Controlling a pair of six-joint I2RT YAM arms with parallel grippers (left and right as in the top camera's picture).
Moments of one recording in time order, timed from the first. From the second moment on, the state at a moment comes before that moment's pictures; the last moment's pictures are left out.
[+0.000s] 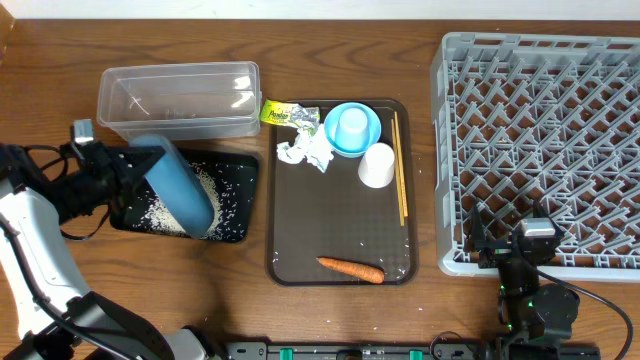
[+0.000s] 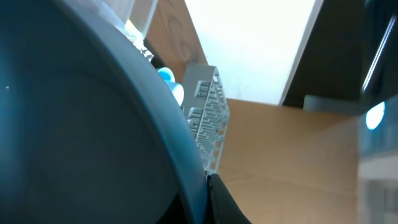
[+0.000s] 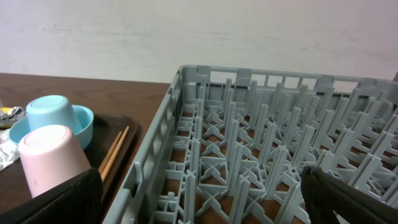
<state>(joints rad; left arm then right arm) 0.69 1.50 1.24 -1.23 1.25 -0.08 -0.08 0.01 0.01 -0.06 -0.13 -0.03</state>
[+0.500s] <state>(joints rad) 0.34 1.18 1.24 -1.30 0.97 -0.14 -0.08 0.01 0.01 -0.06 -0.13 -0.03</state>
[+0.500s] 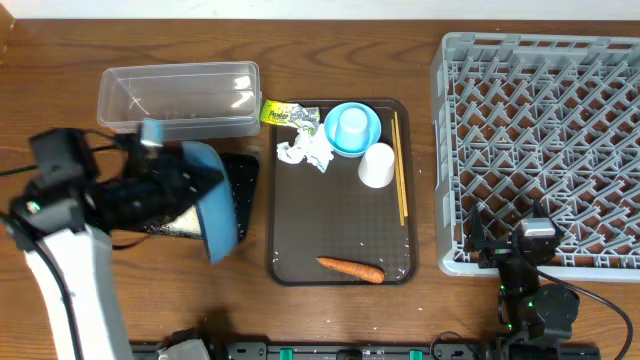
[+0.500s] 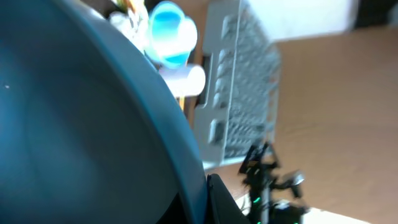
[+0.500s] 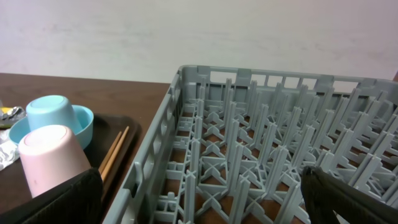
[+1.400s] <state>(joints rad) -0.65 1.32 1.21 -0.95 0.26 -0.63 -0.08 0.01 0.01 -0.06 -0.13 -0.03</state>
